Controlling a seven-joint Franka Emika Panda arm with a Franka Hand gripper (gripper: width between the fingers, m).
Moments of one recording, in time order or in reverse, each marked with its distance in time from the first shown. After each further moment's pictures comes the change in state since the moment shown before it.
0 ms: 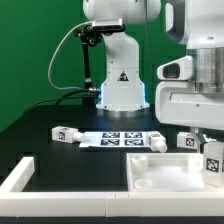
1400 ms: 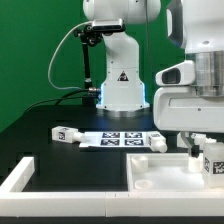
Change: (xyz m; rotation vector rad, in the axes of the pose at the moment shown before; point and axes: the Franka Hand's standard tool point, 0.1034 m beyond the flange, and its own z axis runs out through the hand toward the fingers) arm 0.003 -0.003 0.002 0.016 0.035 -0.661
